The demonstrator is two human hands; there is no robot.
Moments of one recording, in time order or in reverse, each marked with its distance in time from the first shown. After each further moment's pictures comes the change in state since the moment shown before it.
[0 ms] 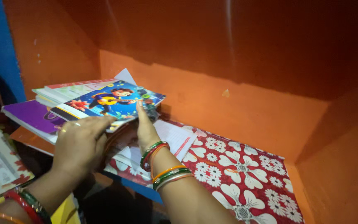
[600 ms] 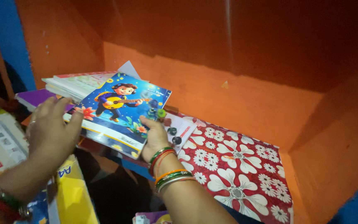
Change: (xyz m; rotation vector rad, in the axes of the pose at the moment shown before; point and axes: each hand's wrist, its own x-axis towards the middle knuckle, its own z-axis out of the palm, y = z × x) left_hand -0.023 -0.042 -0.028 0.151 0.114 -0.257; right_hand -0.052 0.021 -0.011 0.513 -0.031 0.067
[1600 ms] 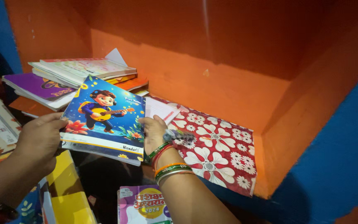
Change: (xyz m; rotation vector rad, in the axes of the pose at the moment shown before) left_hand -0.044 0.045 -0.039 -1.280 -0.358 -0.938; right_hand -0.058 -0.020 -0.027 -0.215 0.398 -0.150
